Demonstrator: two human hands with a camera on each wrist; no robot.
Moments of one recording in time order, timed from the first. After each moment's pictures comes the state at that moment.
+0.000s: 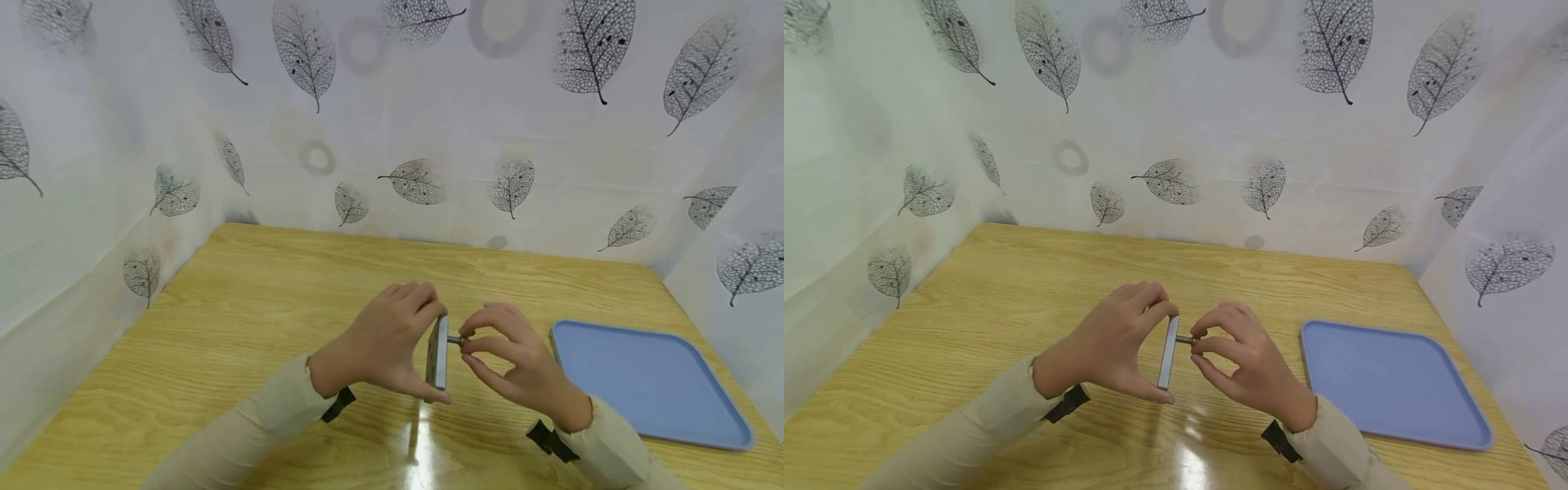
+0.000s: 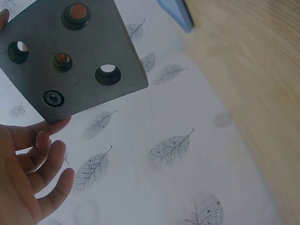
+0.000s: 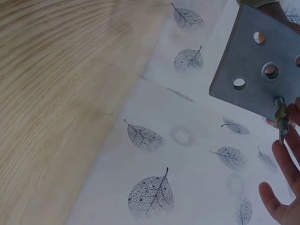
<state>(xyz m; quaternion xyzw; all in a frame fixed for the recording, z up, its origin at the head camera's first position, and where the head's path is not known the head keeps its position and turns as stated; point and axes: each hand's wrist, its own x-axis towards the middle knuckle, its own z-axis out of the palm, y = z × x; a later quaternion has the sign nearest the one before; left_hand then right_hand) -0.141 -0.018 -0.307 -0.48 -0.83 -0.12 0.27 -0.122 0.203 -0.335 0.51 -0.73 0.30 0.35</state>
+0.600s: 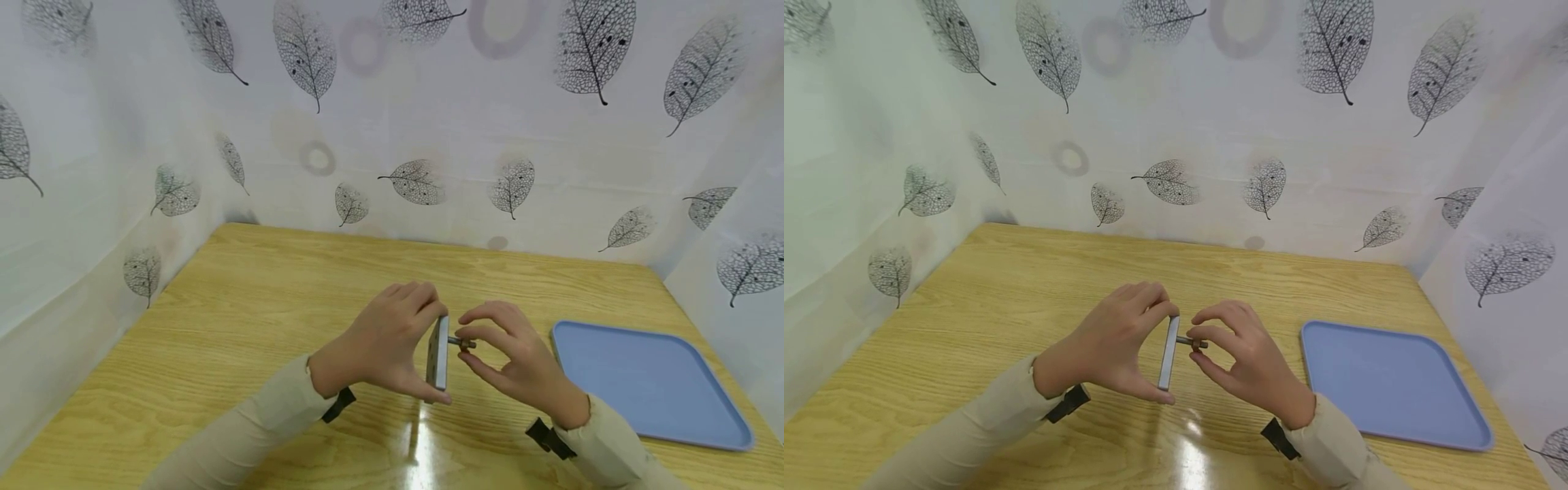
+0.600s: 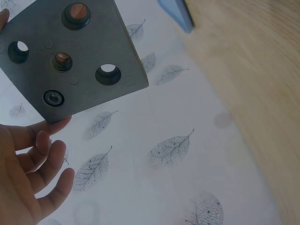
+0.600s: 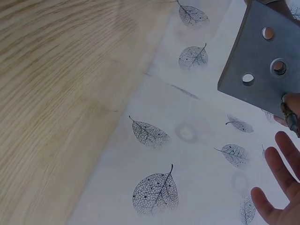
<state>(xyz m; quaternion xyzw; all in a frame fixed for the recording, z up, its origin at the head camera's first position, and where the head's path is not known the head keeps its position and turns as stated) -0.140 -0.018 -0.307 -0.48 -0.83 -0.12 0.26 -0.124 0.203 -0.337 0.47 -0.78 0.27 0.33</state>
